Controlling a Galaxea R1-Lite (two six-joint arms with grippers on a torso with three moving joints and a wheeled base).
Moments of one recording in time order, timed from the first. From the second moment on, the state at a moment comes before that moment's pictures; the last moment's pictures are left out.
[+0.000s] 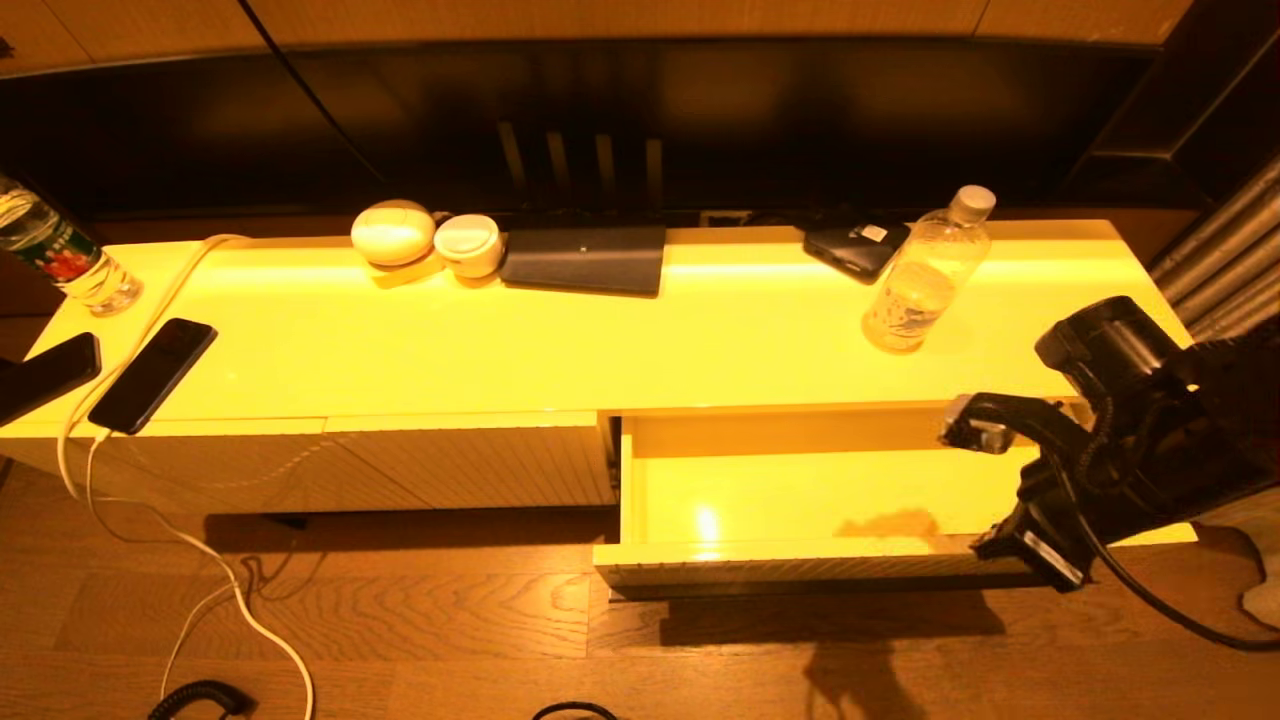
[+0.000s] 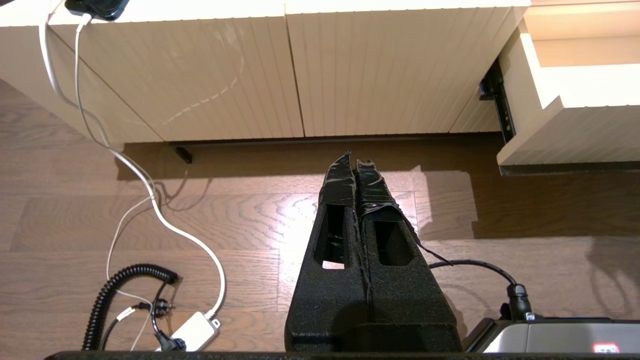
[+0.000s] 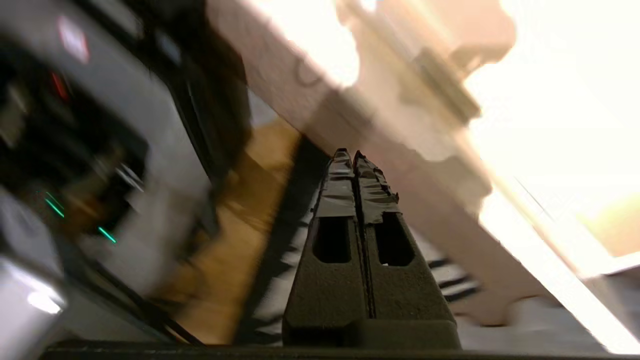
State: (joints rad) left arm 0.00 0.00 0.00 0.00 0.00 0.01; right arm 0.20 1.72 -1.20 0.58 0.11 -0.49
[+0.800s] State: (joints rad) left arm 0.00 0.00 0.00 0.00 0.00 0.01; right arm 0.26 1.98 -1.46 0.65 0.03 -0.02
